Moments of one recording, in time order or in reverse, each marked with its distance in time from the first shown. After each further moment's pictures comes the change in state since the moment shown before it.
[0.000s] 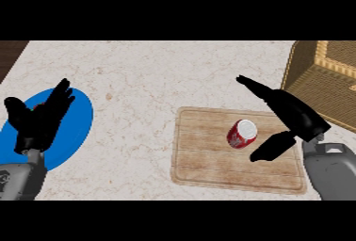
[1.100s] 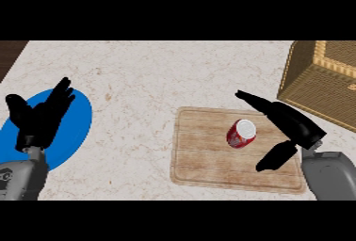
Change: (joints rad) left arm -0.020 -0.062 0.079 0.007 -0.076 -0.065 0.026; right arm 0.074 0.022 -0.040 0.082 0.106 0.082 -0.221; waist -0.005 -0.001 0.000
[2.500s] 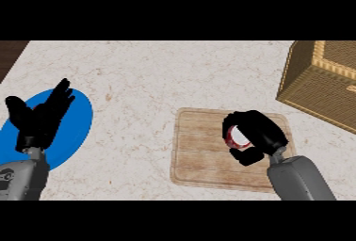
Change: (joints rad) left arm -0.003 -0.038 0.059 0.021 -0.043 -0.051 -0.021; right arm 0.008 0.096 0.144 0.112 0.373 -0.173 -0.093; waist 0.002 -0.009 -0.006
